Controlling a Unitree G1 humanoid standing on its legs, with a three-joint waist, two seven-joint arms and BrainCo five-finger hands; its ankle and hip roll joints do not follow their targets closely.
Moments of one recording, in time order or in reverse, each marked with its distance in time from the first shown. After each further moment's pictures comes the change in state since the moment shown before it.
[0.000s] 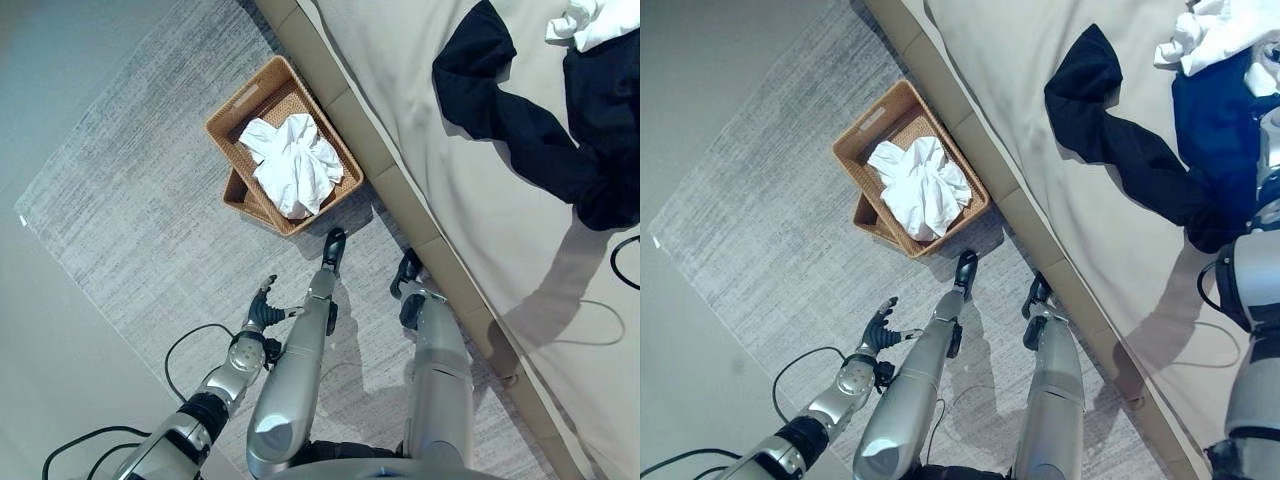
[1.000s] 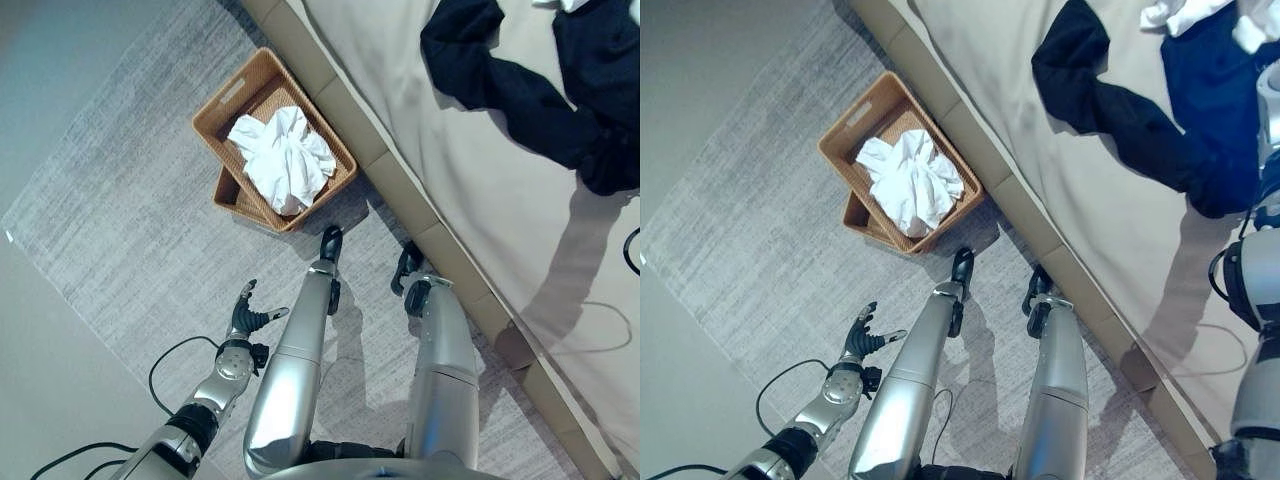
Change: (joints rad) left arm 0.058 0.027 0.055 0.040 -0.033 -0.023 0.067; right arm -0.056 -0.017 0.061 -0.281 0.000 -0.069 -0.195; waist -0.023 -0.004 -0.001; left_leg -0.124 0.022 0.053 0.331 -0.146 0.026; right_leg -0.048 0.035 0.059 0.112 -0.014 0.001
